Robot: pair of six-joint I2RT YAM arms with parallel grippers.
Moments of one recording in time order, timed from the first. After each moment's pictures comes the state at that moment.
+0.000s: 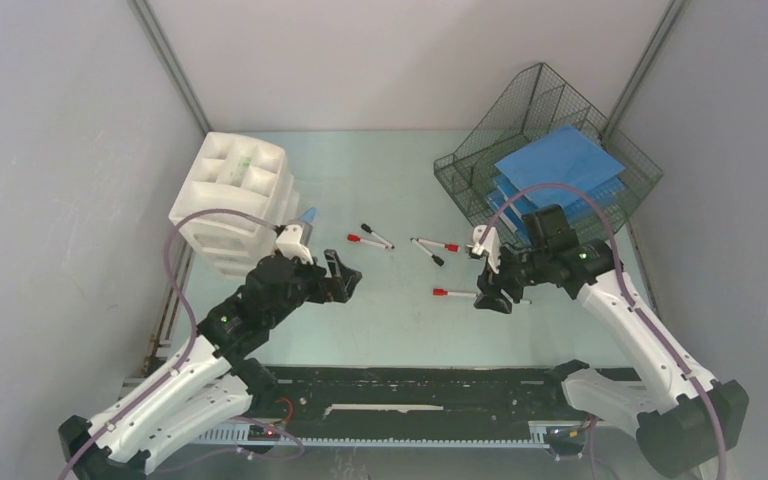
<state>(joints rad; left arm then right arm) -0.70 0.63 0.56 -0.32 -0.11 -0.55 0.38 1.05 0.96 -0.94 -0.68 -0.71</state>
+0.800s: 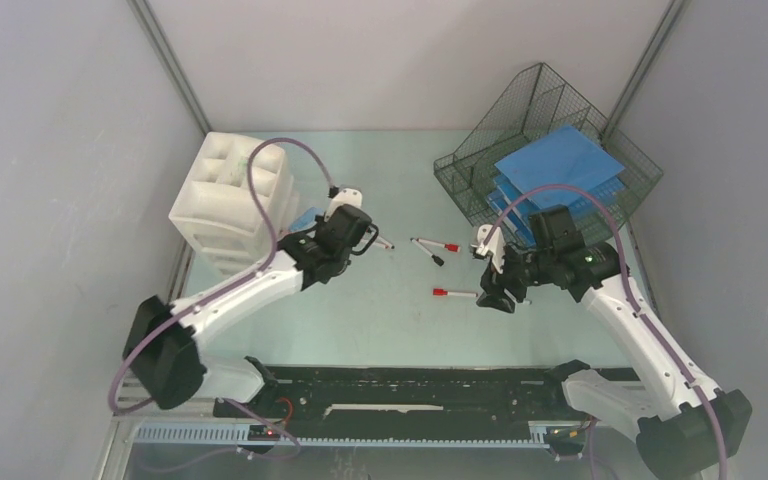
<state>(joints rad) -0.74 1.28 0.99 -0.57 -0.63 -0.33 0.36 1.01 0.96 -0.94 -0.67 -0.73</state>
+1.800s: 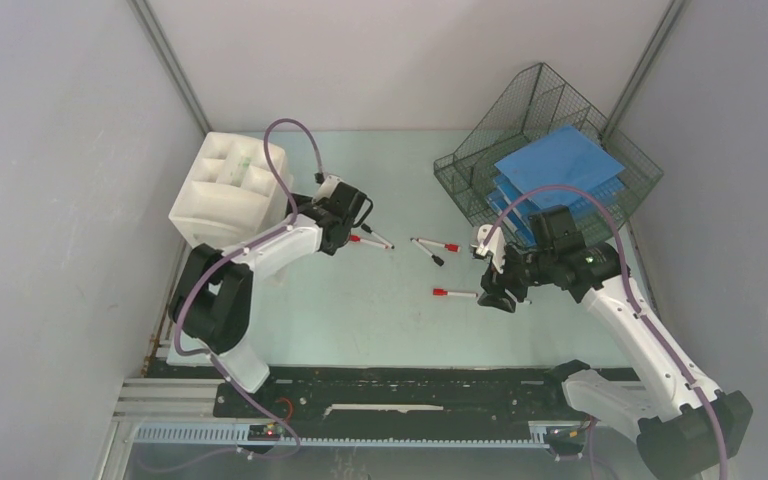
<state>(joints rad) -0.53 1.67 1.14 -0.59 -0.87 -0.24 0.36 1.00 0.96 -0.94 -0.64 -0.73</state>
